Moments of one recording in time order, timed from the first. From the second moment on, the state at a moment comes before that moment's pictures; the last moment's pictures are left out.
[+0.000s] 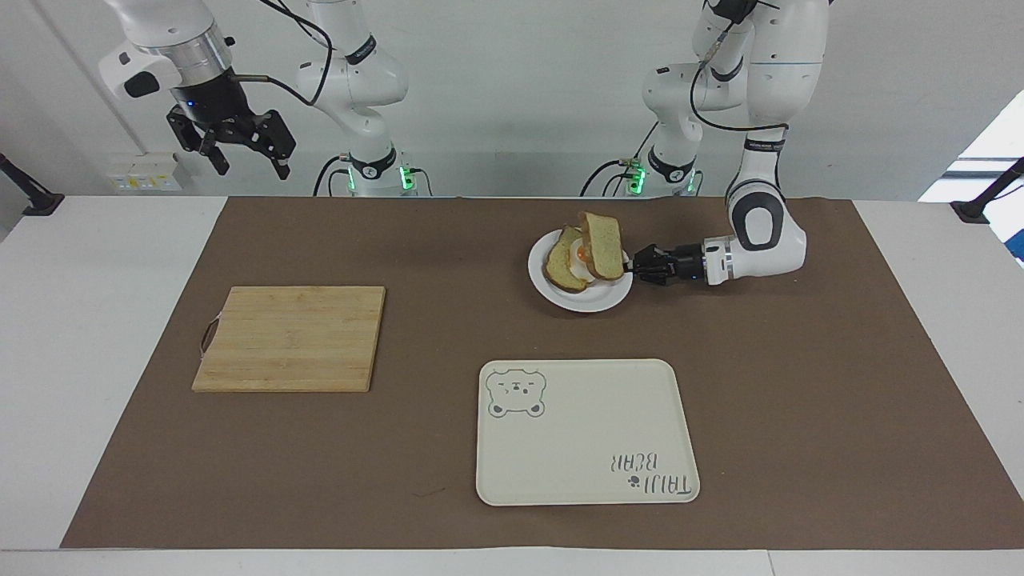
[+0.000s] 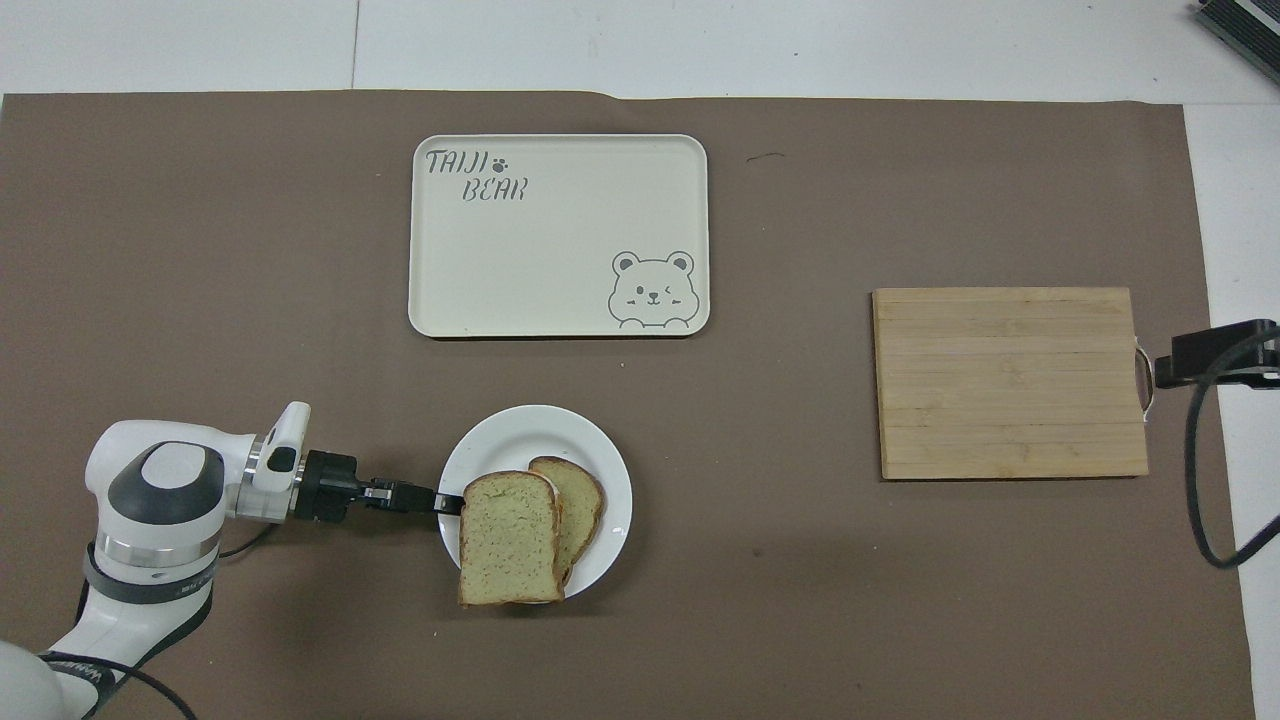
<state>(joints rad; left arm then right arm) 0.03 0.19 -0.04 -2.43 -1.17 1.82 0.95 0.09 -0.10 -0.11 -1.55 0.00 1.44 0.11</state>
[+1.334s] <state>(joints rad) 0.03 0.17 -0.03 -2.31 -1.13 1.76 0.80 0.09 -0.10 -0.11 -1.55 0.00 1.44 0.11</state>
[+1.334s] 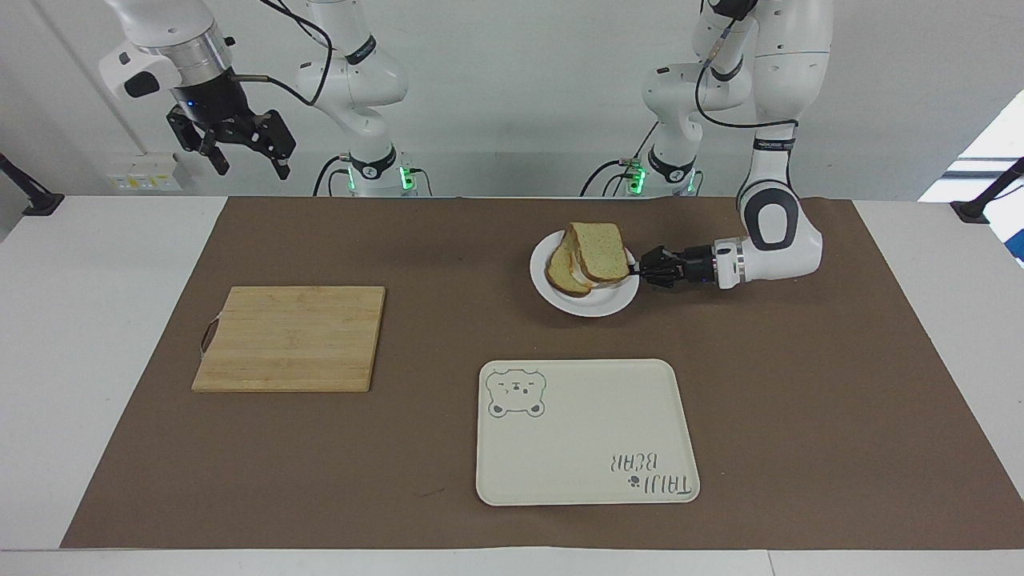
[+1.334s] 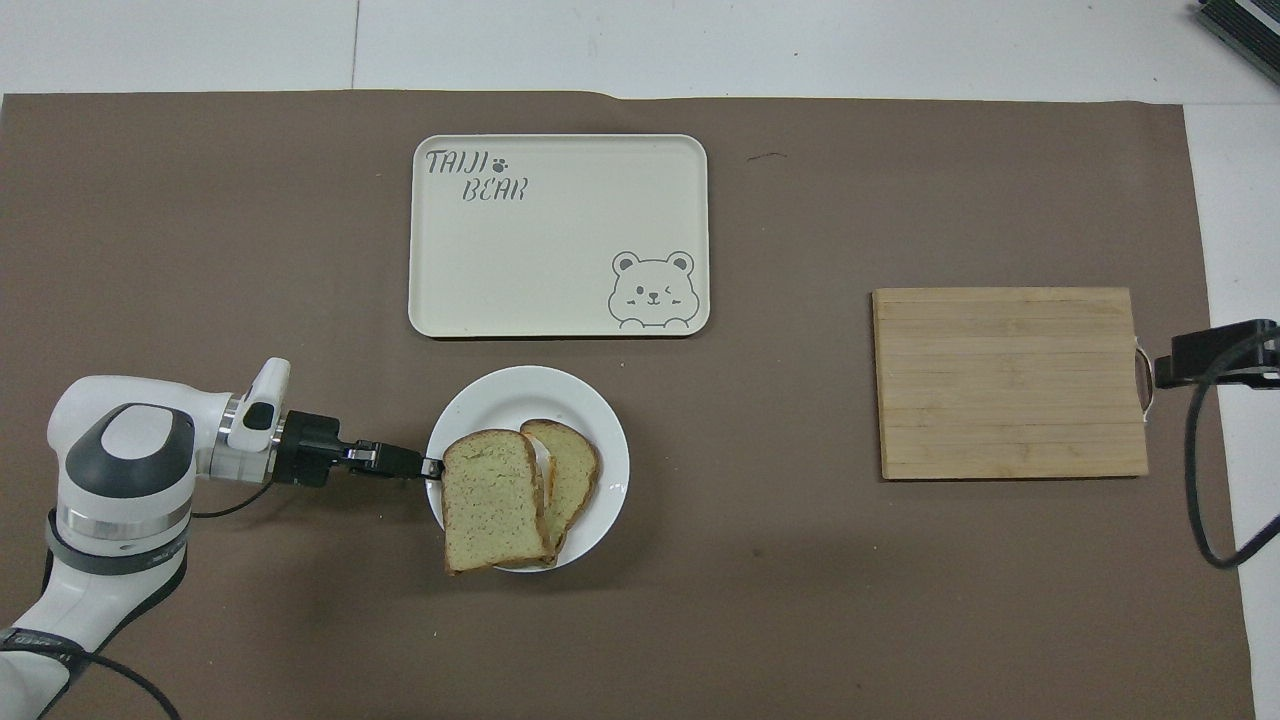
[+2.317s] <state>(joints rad) 0.05 0.26 -0.02 -1.91 -1.02 1.64 0.49 0.09 -0.10 -0.11 -1.55 0.00 1.44 0.11</state>
